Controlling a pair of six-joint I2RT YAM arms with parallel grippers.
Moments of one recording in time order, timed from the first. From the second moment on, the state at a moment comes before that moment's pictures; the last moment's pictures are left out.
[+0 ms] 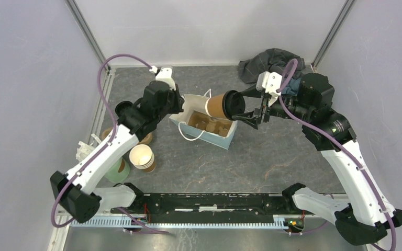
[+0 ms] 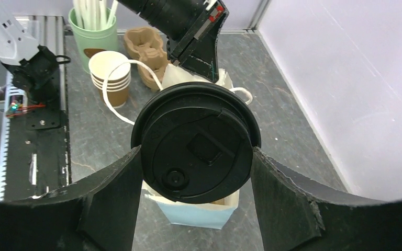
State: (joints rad) left arm -0.61 1.24 1.25 -0.48 -0.23 -0.41; right arm 0.48 1.03 1.44 -0.58 -0.73 -0.39
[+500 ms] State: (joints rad) left arm -0.61 0.94 0.87 -0.11 -0.19 -0.38; right arm 0.50 0.94 1.33 -0.35 -0.90 -0.11
